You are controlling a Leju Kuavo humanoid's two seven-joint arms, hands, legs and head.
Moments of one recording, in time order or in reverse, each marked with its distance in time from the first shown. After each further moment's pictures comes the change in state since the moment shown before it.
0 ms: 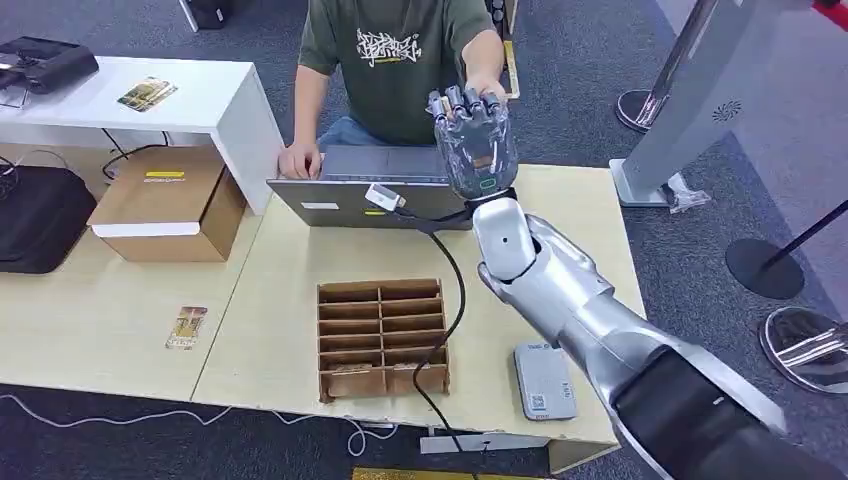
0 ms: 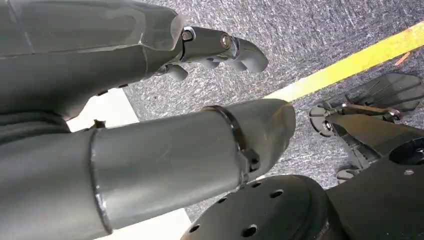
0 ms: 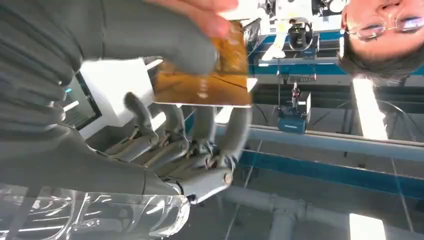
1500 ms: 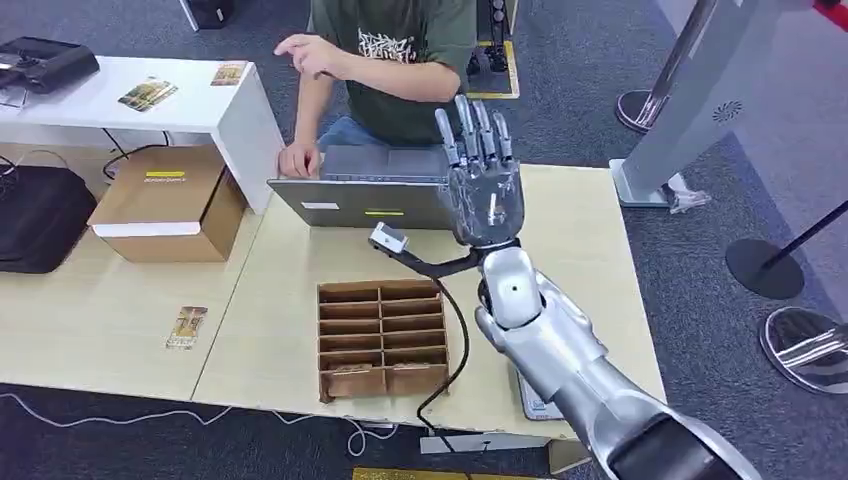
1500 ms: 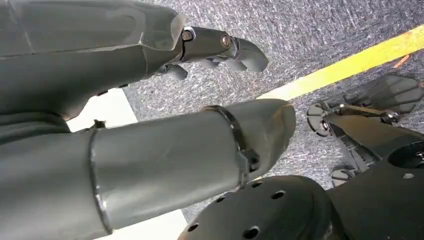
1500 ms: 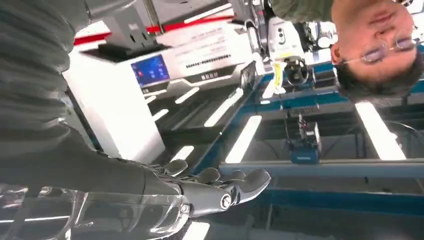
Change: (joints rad) left arm 0.019 -0.001 -0.015 0.002 0.075 0.021 -0.012; right arm 0.304 0.011 -0.248 -0.267 0.000 0.000 -0.162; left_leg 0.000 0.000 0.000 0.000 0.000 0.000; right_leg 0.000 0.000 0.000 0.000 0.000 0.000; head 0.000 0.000
